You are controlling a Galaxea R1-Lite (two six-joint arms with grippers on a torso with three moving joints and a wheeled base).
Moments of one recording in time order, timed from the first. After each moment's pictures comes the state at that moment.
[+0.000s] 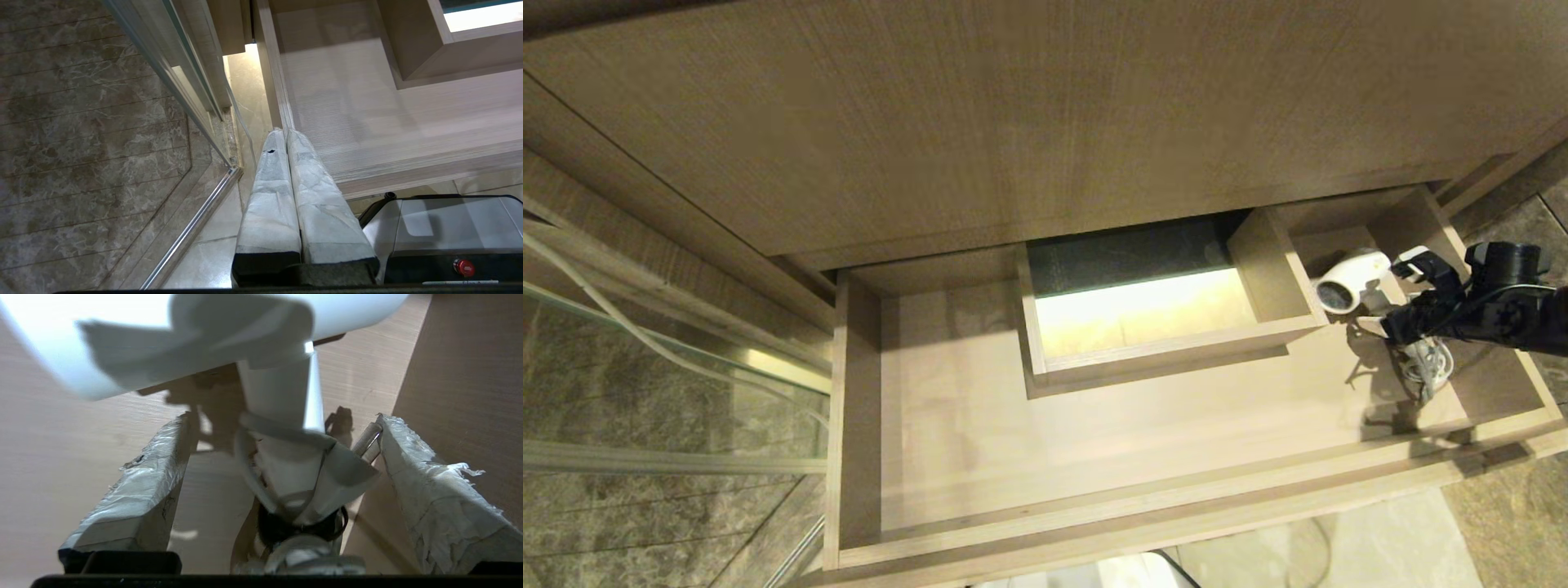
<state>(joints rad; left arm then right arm) 0.00 0.00 0.00 0.00 0.00 0.00 -0.41 2.41 -1.62 -0.26 0.31 -0.63</state>
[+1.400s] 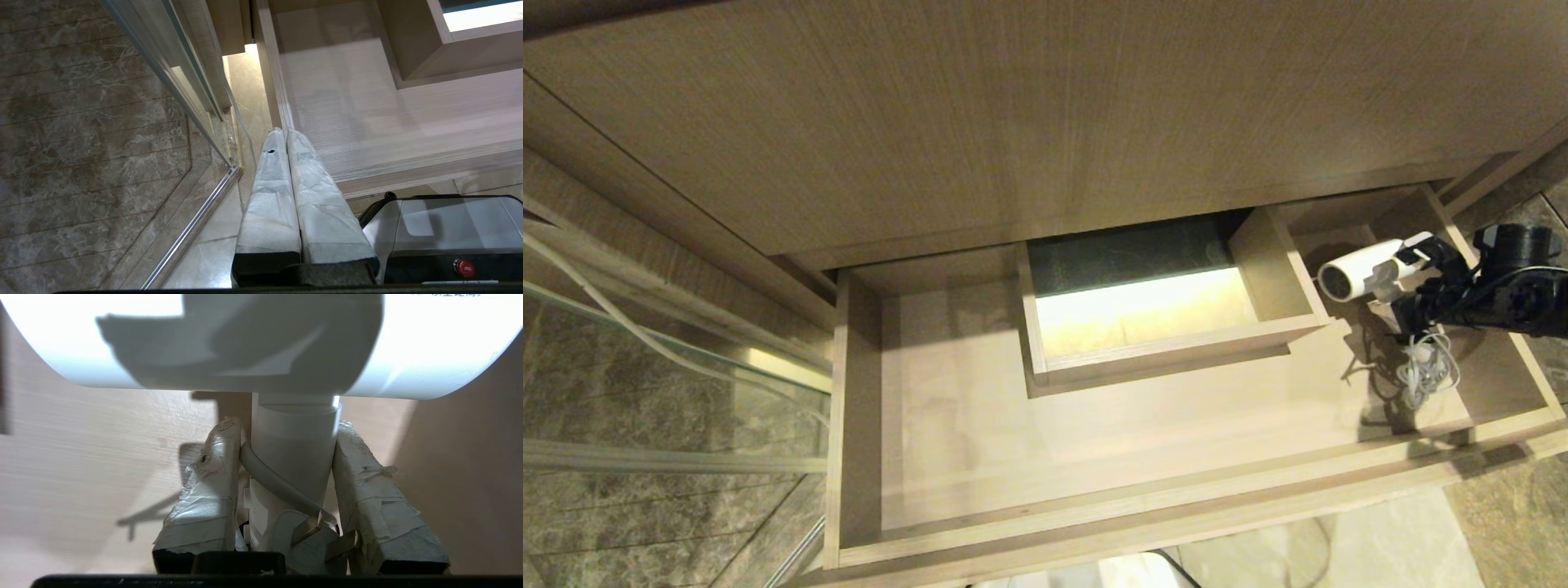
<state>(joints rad) 0.00 0.00 0.00 0.00 0.00 0.00 -0.41 2.30 -1.60 -0.22 0.35 -0.62</state>
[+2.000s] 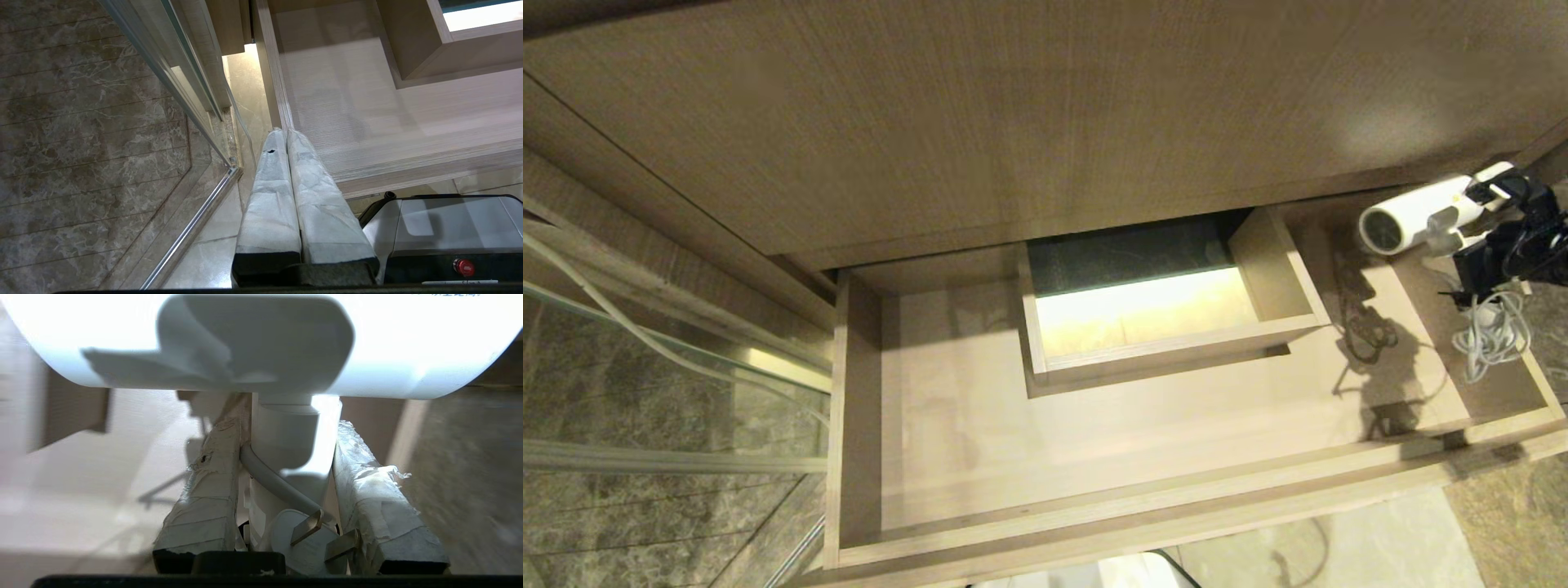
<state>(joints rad) 0.00 0.00 0.00 0.00 0.00 0.00 -0.42 1.90 -1.40 -0.13 0.34 -0.61</state>
